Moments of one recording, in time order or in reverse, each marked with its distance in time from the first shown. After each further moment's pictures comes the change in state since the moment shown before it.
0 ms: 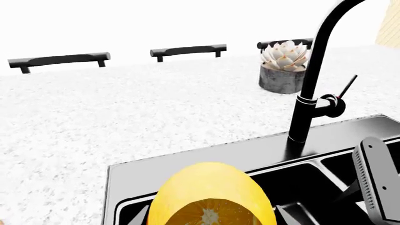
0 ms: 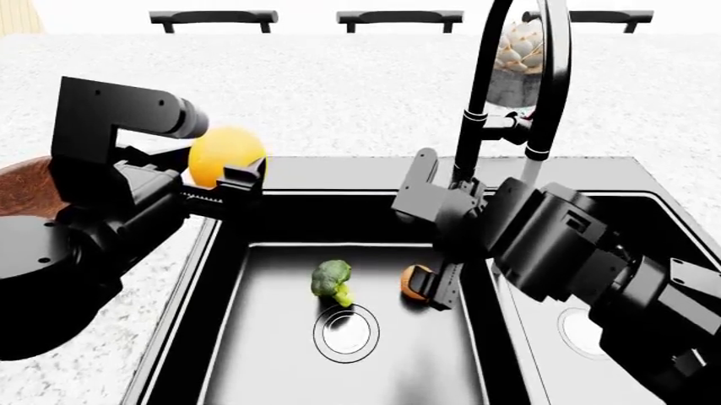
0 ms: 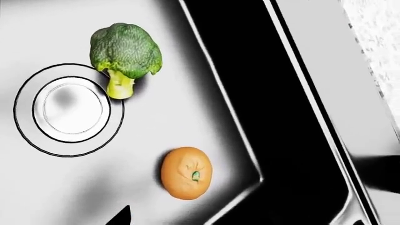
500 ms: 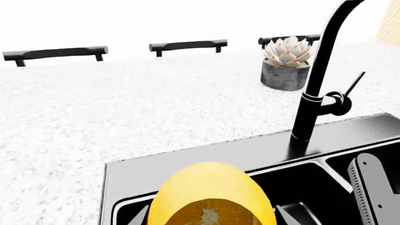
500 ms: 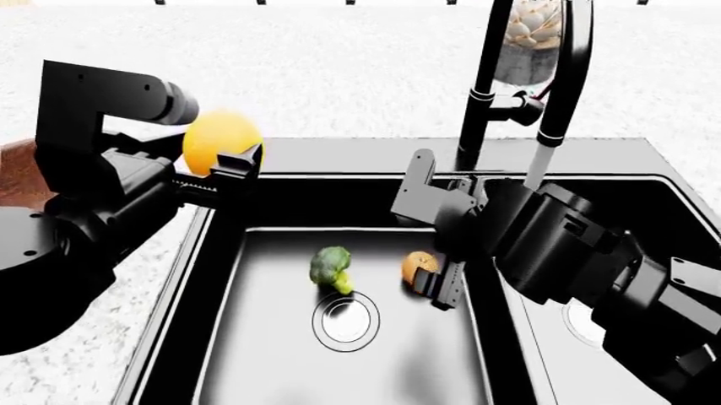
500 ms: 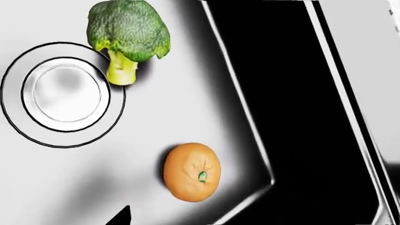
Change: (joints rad) left arm -0.024 -0.007 -0.006 0.007 0.002 0.013 0.009; right arm 0.010 0.009 -0.039 -0.010 -0.029 -0.030 -0.006
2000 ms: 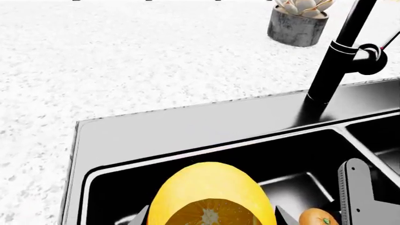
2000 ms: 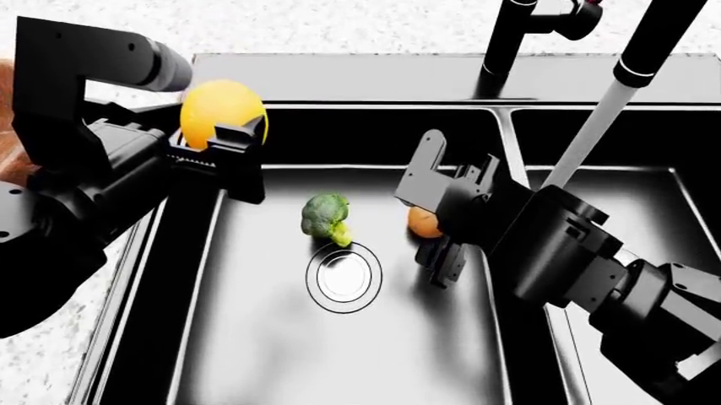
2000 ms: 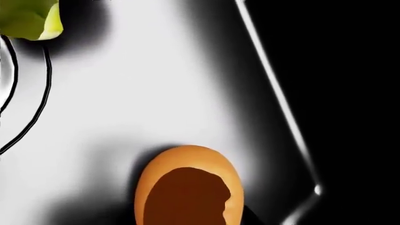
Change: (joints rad) left arm -0.109 0.005 0.026 -0.005 -0.071 -0.002 -0.050; right arm -0.022 -0.002 0.051 -0.040 -0.039 0.039 0.218
